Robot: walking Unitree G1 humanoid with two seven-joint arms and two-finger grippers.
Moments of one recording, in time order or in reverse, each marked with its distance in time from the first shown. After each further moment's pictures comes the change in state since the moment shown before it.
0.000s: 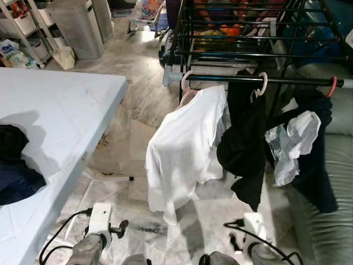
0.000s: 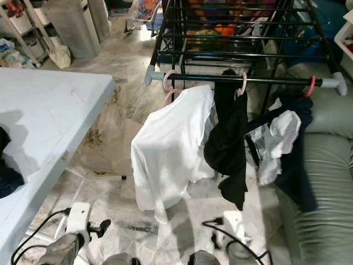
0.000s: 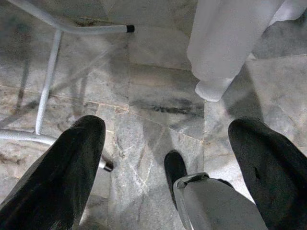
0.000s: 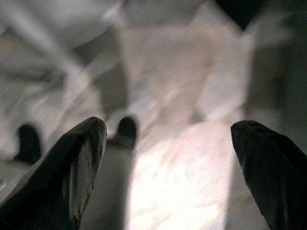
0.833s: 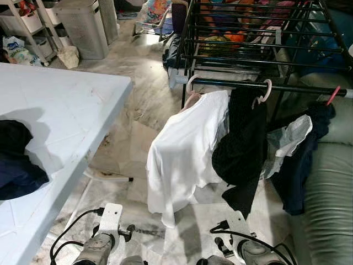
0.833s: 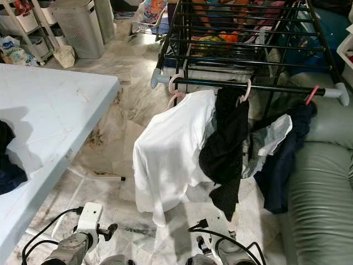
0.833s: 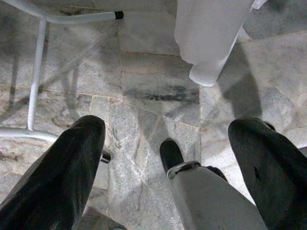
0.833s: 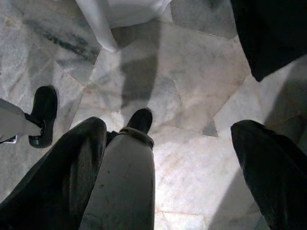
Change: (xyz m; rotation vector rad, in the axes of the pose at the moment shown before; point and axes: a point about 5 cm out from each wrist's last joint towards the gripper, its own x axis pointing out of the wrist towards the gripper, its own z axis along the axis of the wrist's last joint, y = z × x) left arm 0.005 -0.019 -0.002 0.086 0.065 -0.022; right arm 0.003 0.016 0.011 -0.206 0.024 0.134
